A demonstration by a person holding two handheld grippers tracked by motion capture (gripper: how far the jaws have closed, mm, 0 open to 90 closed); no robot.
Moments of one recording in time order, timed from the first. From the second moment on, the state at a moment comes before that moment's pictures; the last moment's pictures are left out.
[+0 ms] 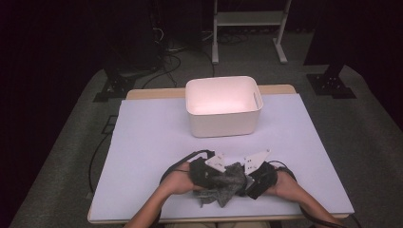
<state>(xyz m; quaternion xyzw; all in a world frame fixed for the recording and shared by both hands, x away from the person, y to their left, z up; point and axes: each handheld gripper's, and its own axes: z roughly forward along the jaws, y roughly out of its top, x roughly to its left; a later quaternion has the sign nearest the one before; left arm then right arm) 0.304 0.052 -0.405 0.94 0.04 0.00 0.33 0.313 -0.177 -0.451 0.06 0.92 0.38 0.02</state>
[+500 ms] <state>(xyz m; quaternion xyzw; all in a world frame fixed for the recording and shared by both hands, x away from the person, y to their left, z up) 0.305 0.097 -0.414 0.94 0.09 0.00 0.34 0.314 -0.175 -0.451 0.06 0.92 0.38 0.01</state>
